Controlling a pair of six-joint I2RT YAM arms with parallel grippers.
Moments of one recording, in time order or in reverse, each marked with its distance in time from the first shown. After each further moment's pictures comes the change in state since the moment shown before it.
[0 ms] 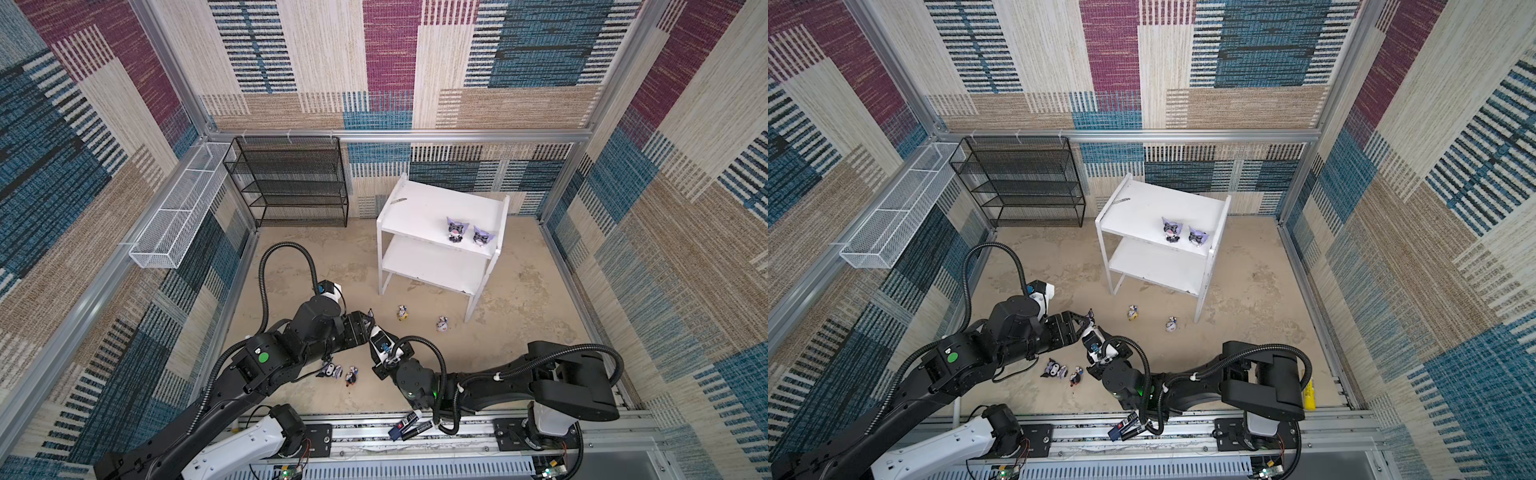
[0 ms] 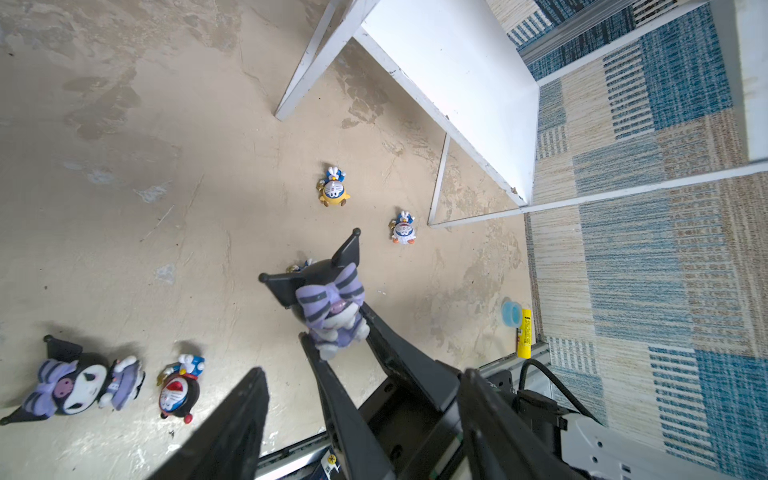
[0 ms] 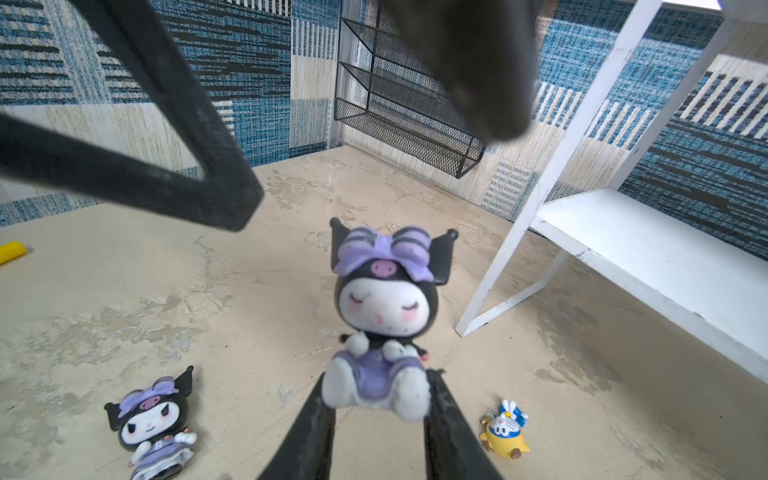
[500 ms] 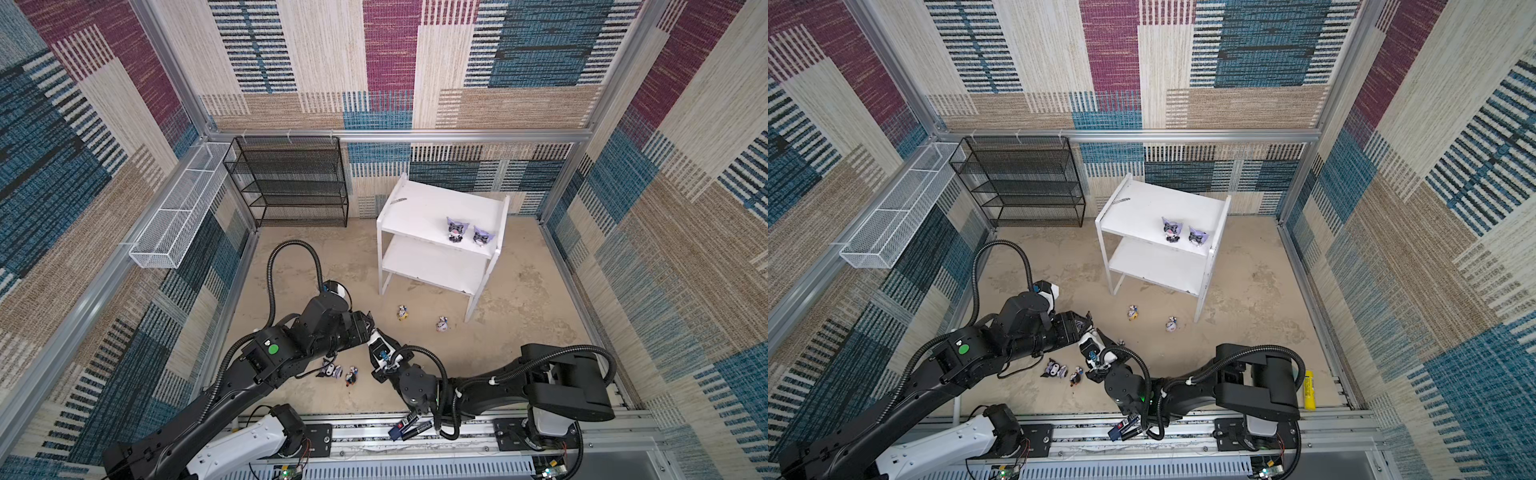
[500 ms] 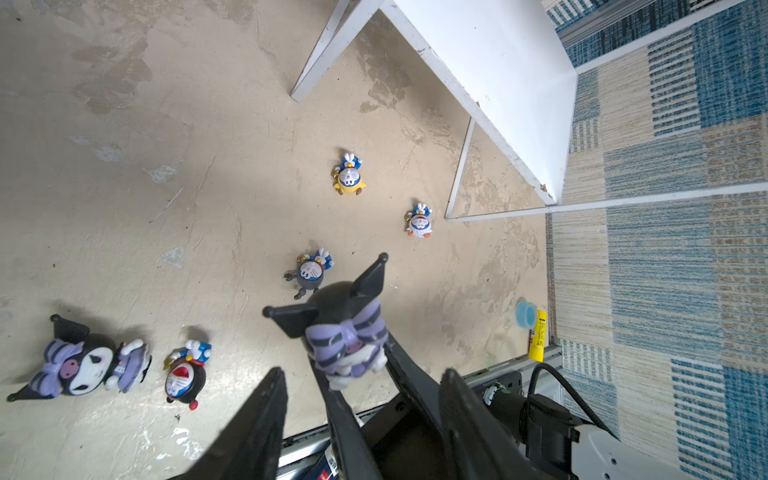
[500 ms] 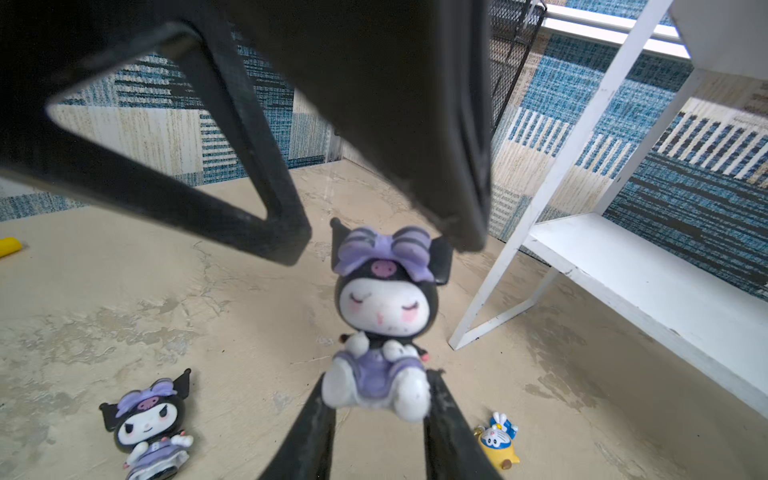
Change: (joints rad) left arm 0.011 0.050 0.006 -0.030 -0.005 -0.026; right arm 0.034 0.033 -0.019 0.121 0.039 -0.103
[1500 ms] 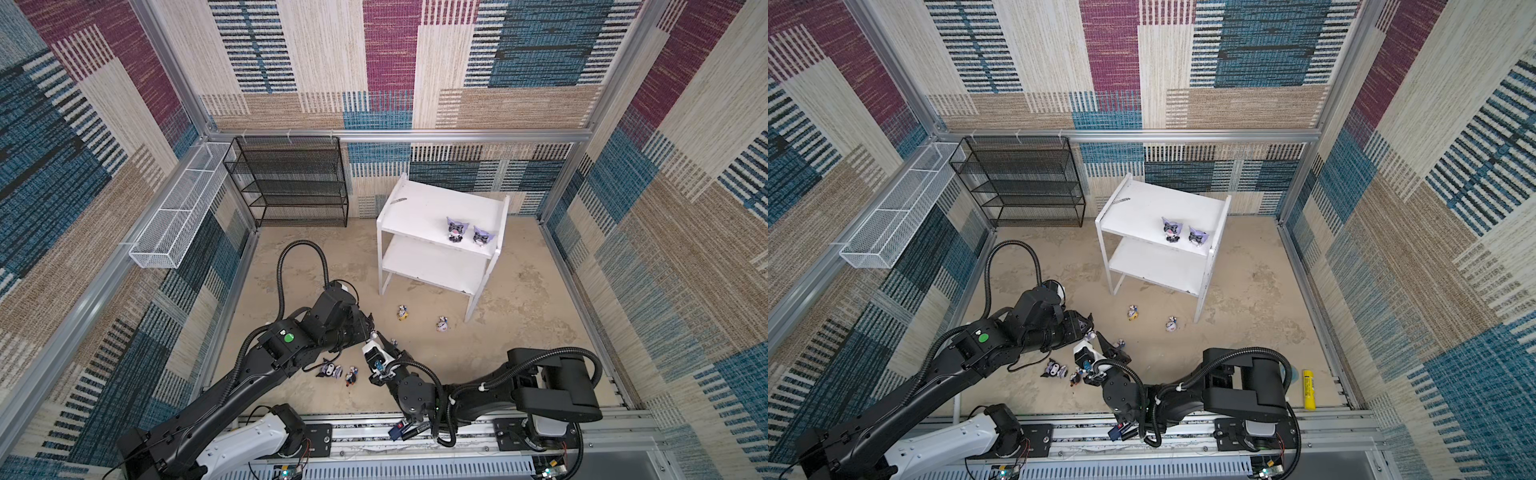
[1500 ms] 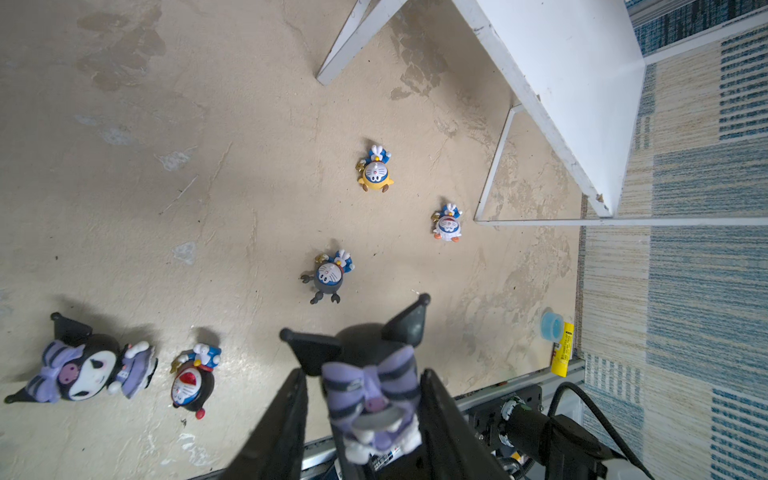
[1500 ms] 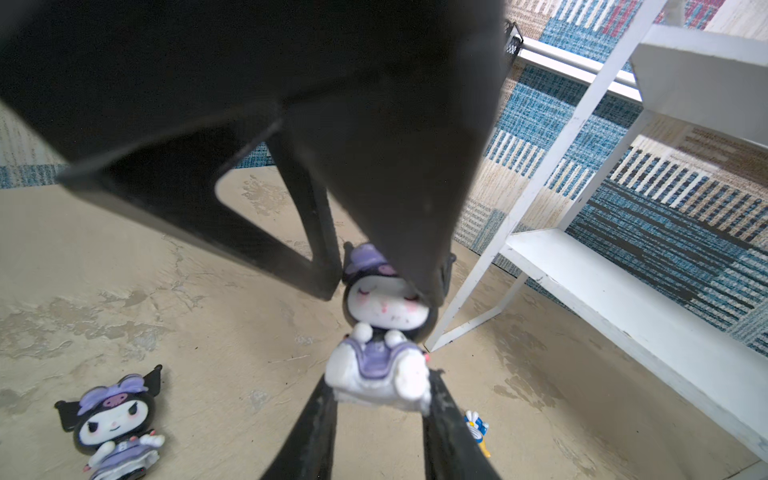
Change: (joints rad) left arm 0.046 0.082 -0.024 0.030 0.034 0.000; right arm 0.040 0.061 0.009 0.111 0.097 -0.135
